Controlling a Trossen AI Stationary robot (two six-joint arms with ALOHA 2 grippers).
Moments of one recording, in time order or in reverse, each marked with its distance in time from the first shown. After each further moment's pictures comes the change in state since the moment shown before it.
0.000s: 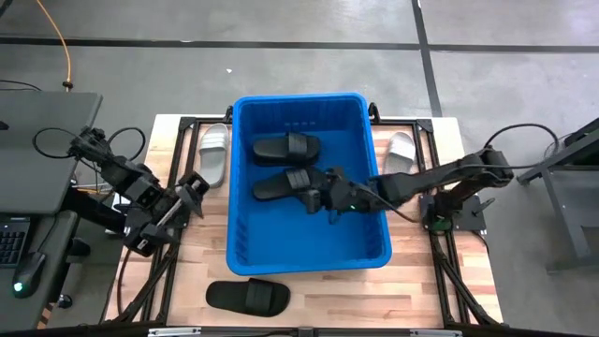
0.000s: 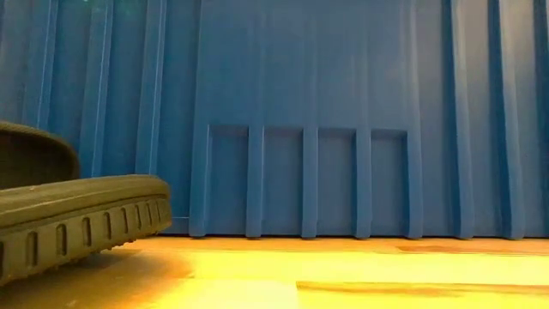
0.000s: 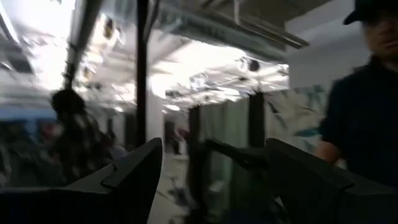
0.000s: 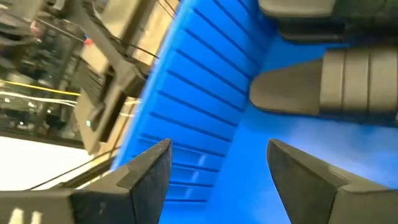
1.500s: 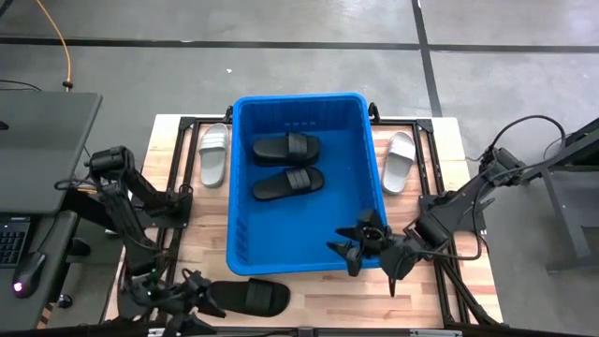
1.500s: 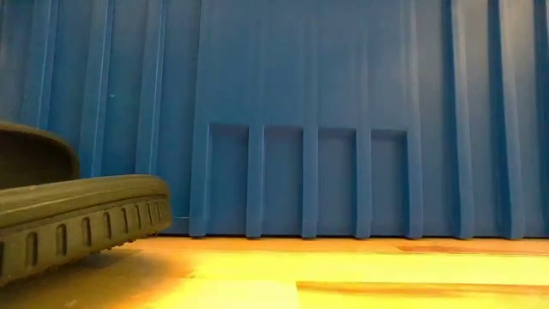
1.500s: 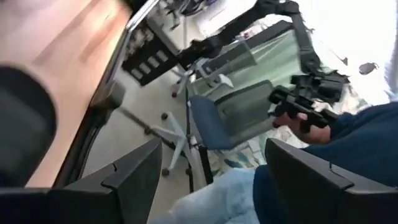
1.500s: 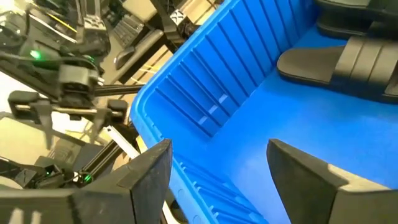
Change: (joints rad) left arm -0.615 0.728 0.000 0.046 -0.816 -1.205; right arm 0.446 -0.098 0.000 -0.177 0.324 -0.080
